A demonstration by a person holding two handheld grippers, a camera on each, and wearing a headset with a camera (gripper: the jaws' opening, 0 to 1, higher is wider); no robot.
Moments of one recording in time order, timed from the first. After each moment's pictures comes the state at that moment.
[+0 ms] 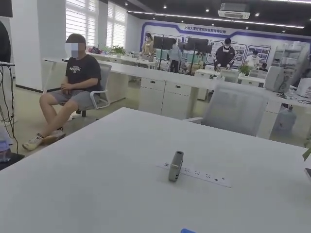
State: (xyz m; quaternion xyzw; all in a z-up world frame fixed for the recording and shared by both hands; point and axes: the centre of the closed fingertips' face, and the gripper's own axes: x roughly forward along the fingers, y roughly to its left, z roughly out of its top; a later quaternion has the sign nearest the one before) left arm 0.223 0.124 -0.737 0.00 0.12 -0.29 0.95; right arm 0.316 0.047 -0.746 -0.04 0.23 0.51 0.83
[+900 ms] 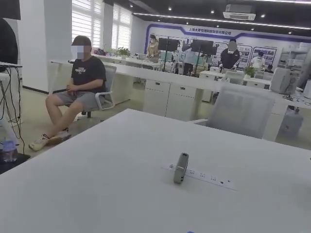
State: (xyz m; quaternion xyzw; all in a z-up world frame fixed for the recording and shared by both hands) left arm 0.222 0.122 -0.738 0.00 0.13 -0.29 0.95; right arm 0.362 0.033 -0.806 -0.08 0.30 0.45 0.84
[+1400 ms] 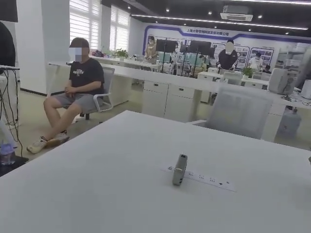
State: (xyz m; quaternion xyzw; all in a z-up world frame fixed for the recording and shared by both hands) left arm 0.222 0.121 -0.740 0.01 0.13 -0.30 0.95; right arm 0.359 0.029 -0.799 -0.08 0.28 0.44 0.85
